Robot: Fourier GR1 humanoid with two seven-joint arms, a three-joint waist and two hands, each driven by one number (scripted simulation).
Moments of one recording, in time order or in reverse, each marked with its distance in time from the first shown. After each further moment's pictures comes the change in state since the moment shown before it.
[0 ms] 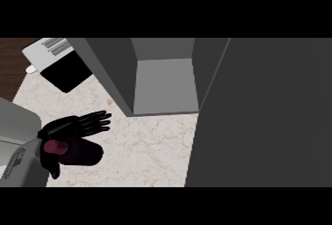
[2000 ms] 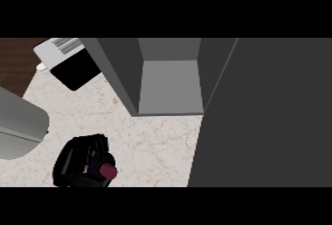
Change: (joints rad) left arm 0.455 -0.216 -0.276 -0.573 -0.241 0.995 -0.709; right arm 0.094 -0.125 0.028 -0.012 -0.006 -0.090 -0.099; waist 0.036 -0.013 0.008
